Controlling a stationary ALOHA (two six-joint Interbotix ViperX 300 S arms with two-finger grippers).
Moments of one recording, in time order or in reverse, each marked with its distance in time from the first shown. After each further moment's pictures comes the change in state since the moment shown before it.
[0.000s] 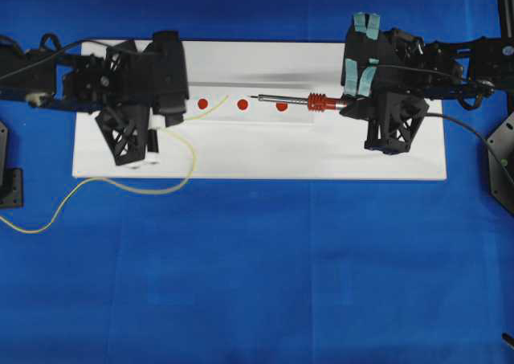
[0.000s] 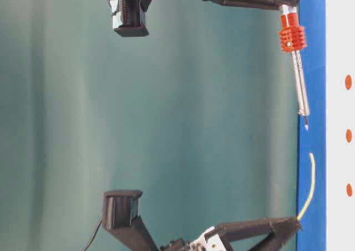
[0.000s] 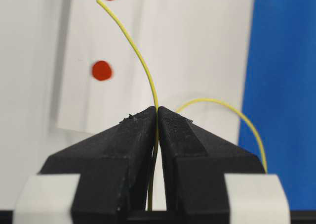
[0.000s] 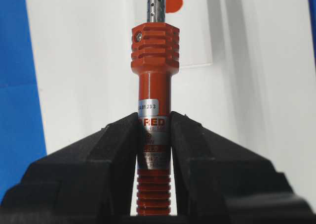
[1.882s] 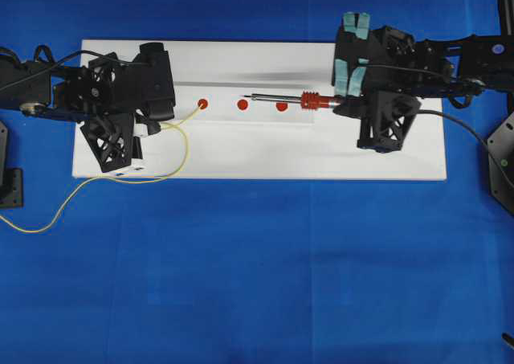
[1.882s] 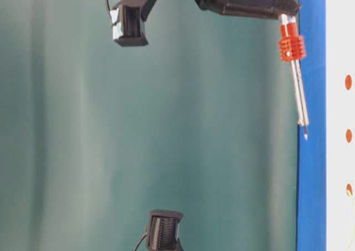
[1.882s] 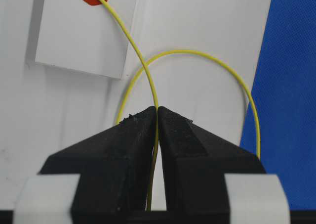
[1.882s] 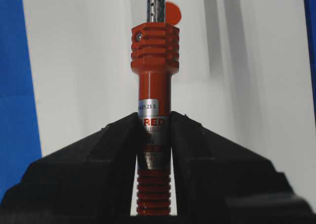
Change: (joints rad) left arm -0.006 -0.002 0.126 0.000 -0.028 -0.074; right arm 0.000 0.049 -0.046 -0.008 -0.002 -0.003
